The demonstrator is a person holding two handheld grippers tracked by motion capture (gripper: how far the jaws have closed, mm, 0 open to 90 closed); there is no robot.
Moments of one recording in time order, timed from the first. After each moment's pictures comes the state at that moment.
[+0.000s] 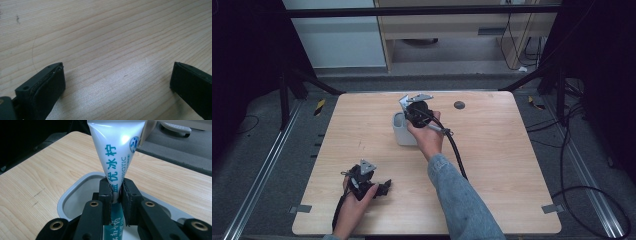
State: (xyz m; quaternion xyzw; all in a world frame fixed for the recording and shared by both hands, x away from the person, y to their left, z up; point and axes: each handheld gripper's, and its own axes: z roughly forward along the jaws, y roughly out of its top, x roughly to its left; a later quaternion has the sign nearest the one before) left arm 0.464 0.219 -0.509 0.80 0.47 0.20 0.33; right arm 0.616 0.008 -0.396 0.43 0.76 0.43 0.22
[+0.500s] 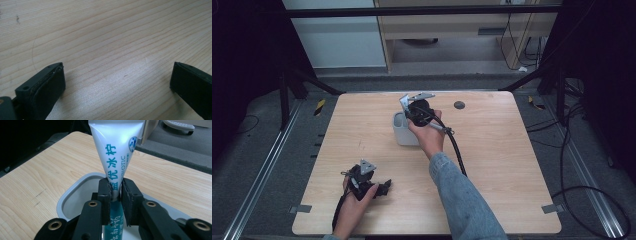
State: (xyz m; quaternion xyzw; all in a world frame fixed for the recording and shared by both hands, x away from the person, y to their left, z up) left arm 0.464 0.219 -0.509 0.80 0.47 0.20 0.33; right arm 0.619 0.004 -0.393 0.43 0.76 0.43 0.21
